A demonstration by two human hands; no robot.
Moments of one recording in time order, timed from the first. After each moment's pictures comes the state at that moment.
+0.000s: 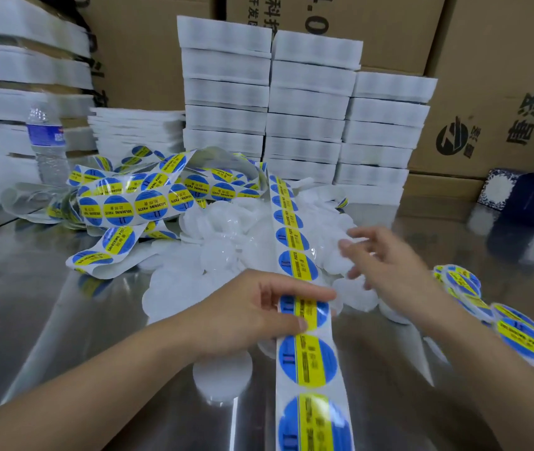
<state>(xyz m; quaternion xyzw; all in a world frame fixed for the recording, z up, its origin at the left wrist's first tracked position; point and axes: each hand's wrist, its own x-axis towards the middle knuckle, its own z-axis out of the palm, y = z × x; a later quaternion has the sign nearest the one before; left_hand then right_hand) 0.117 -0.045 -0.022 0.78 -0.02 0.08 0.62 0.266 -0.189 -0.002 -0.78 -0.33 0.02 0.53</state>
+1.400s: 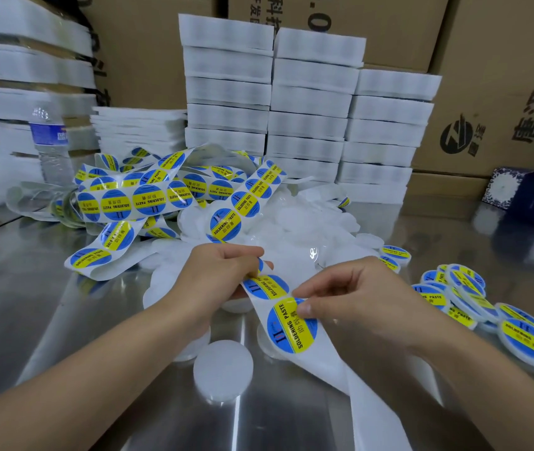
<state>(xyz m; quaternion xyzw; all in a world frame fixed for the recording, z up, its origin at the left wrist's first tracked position) 0.128 -0.026 -0.018 0.67 0.26 0.25 0.65 0.231 -0.187 0.001 -0.69 -0.47 0.25 0.49</state>
